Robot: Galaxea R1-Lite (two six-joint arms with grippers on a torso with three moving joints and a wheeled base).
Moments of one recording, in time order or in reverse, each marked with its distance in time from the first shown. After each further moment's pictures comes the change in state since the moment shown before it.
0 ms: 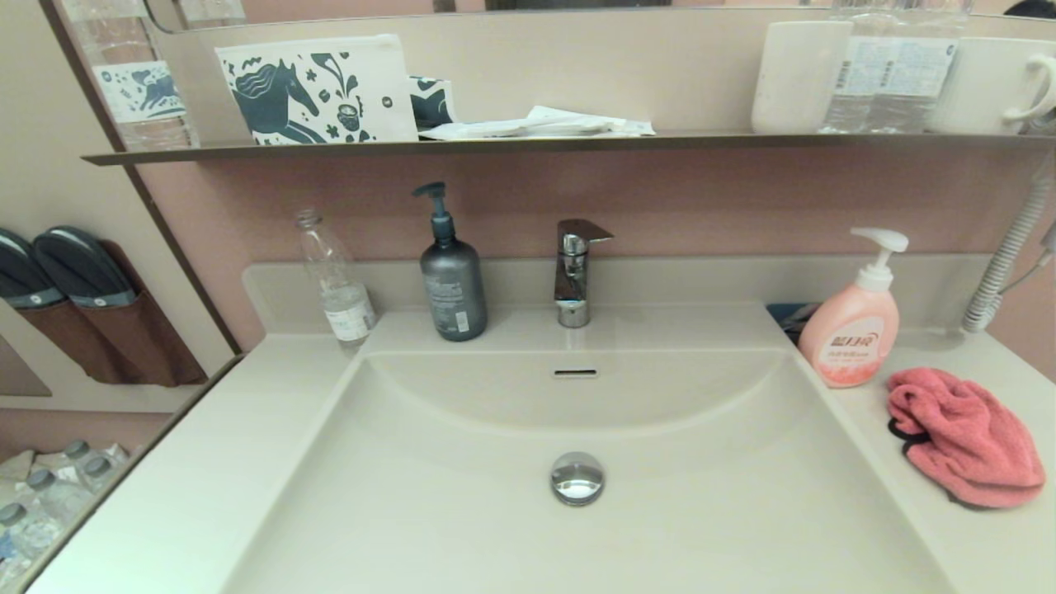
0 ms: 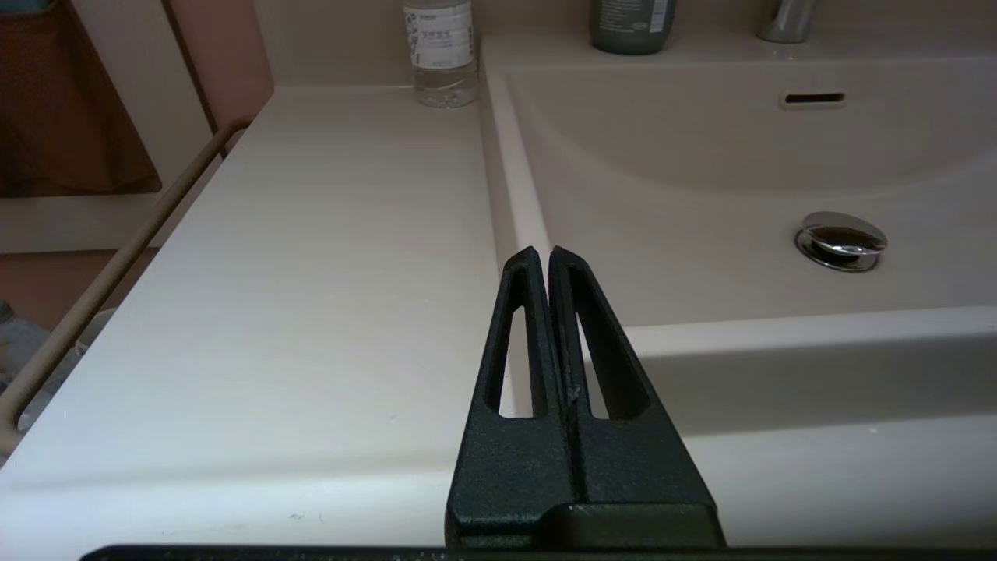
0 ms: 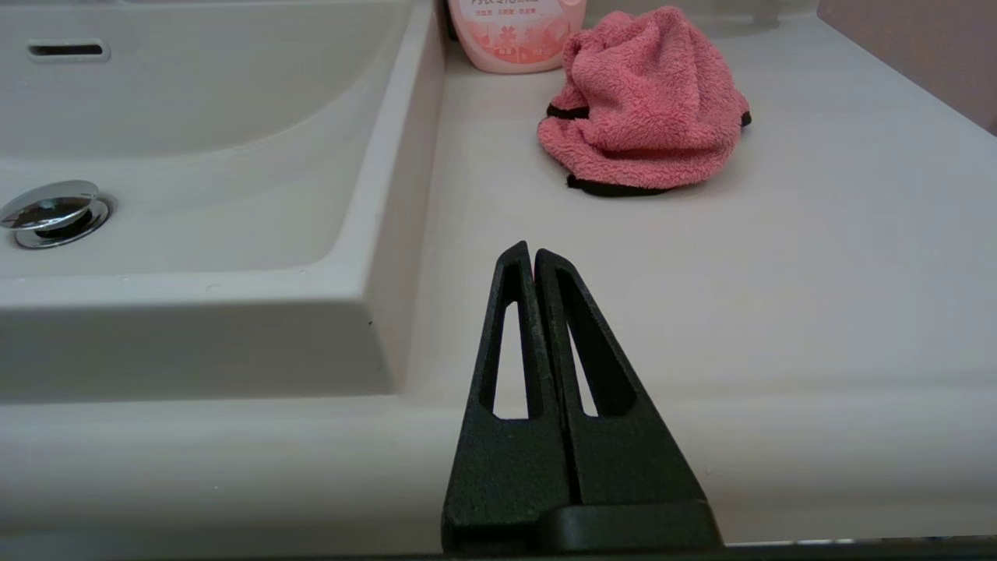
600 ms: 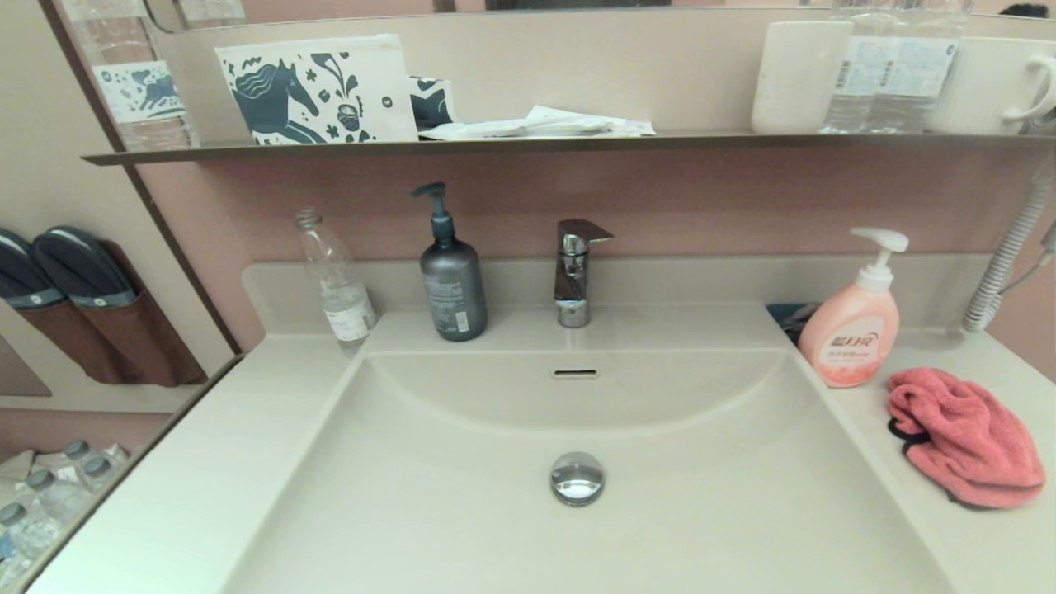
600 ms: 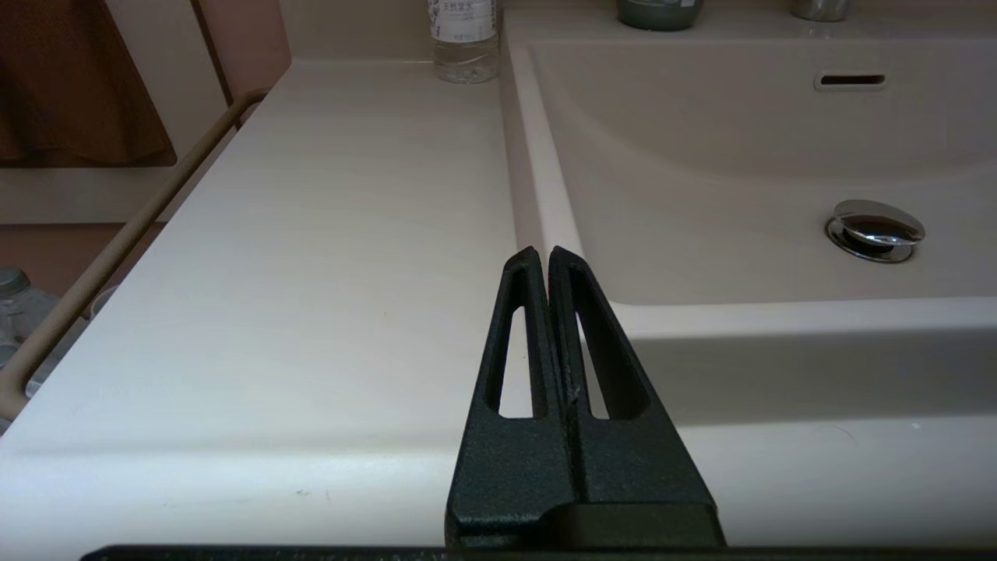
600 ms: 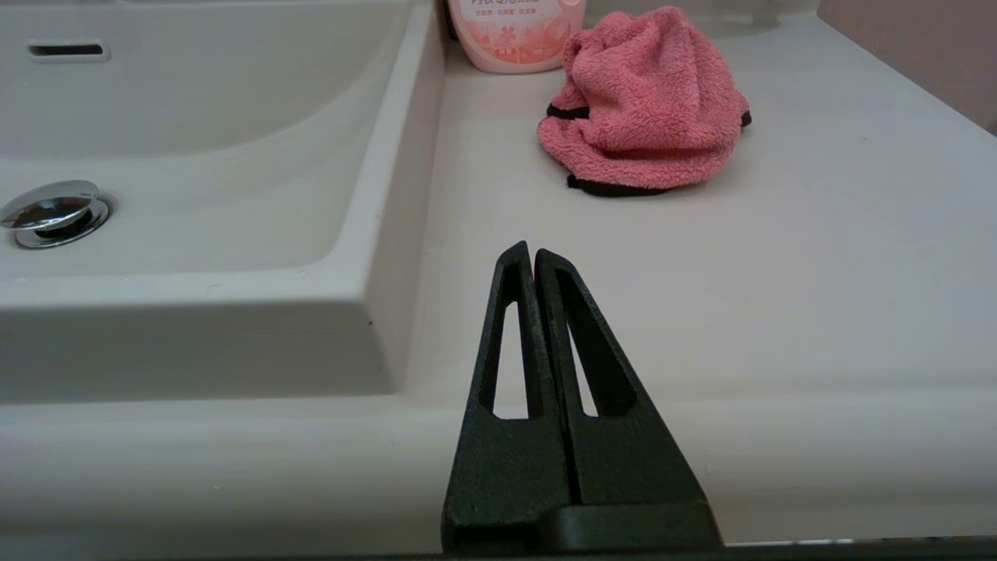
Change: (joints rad) left arm 0.000 -0.001 0.042 -0.020 0.030 -0.006; right arm 0.000 0.000 0.000 0.000 0.000 0.000
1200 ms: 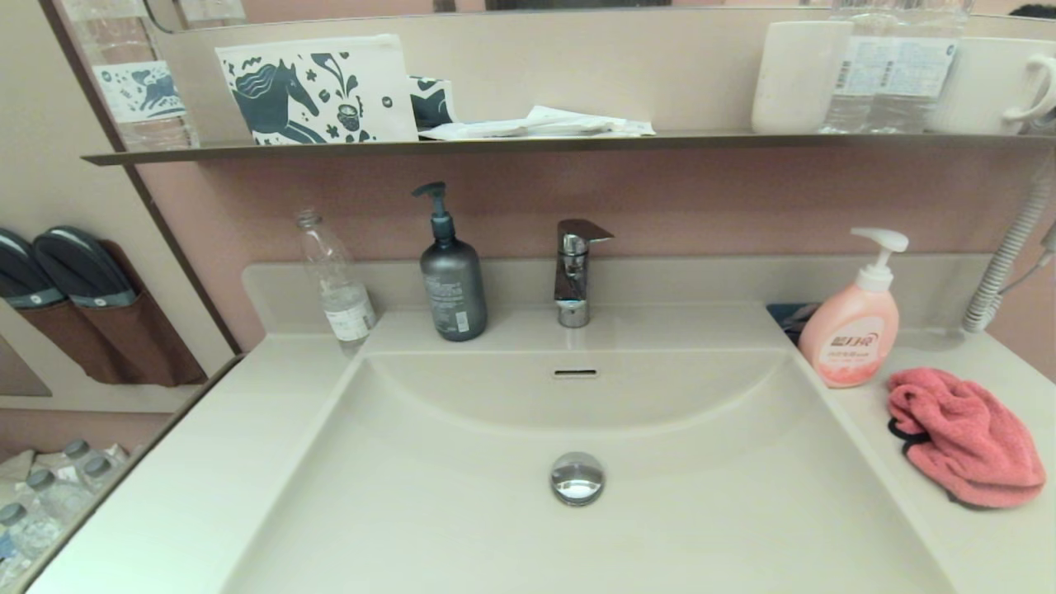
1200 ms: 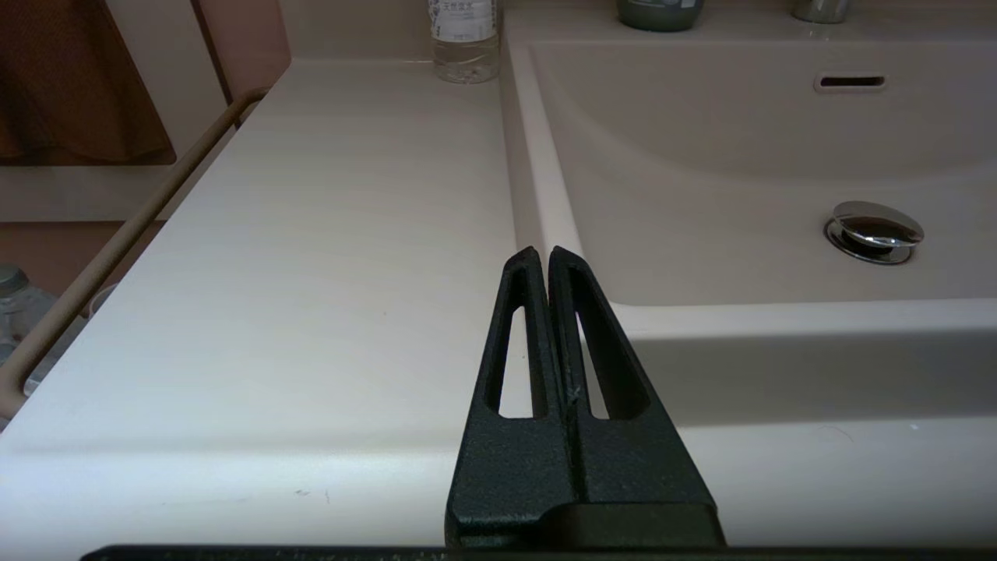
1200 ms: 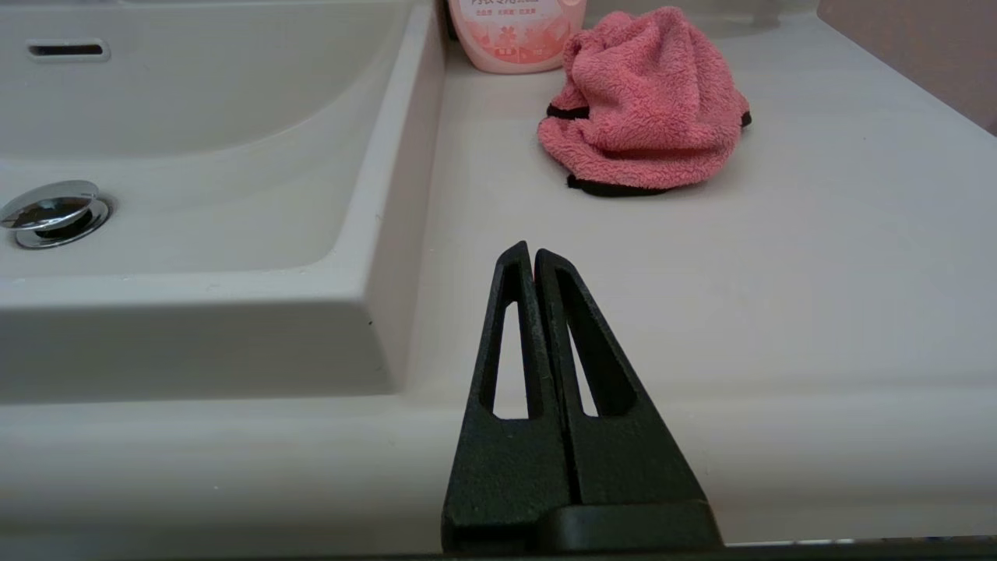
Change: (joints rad) left arm 0.000 0.000 0.000 0.000 0.000 -0.004; right arm 0.000 0.000 0.000 0.000 0.000 0.000
